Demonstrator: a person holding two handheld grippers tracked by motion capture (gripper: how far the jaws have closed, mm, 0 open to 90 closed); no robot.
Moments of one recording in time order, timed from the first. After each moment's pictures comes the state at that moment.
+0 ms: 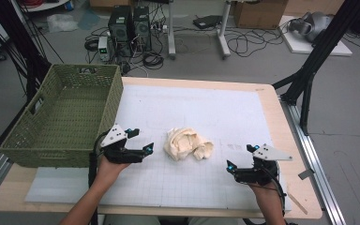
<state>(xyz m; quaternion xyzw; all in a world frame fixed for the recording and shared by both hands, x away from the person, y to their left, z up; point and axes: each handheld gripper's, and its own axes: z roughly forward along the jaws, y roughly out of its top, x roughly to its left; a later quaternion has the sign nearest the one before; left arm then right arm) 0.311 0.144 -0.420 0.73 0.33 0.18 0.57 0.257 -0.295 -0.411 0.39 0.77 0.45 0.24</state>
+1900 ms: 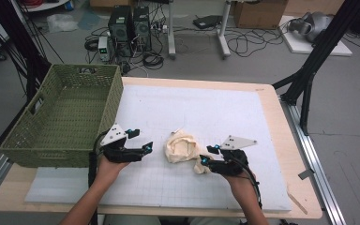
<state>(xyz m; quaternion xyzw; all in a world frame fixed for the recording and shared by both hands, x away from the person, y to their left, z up) 0.314 0.147 -0.422 0.73 0.34 0.17 0.56 0.284 -0.221 -0.403 0.33 0.82 0.45 0.14</state>
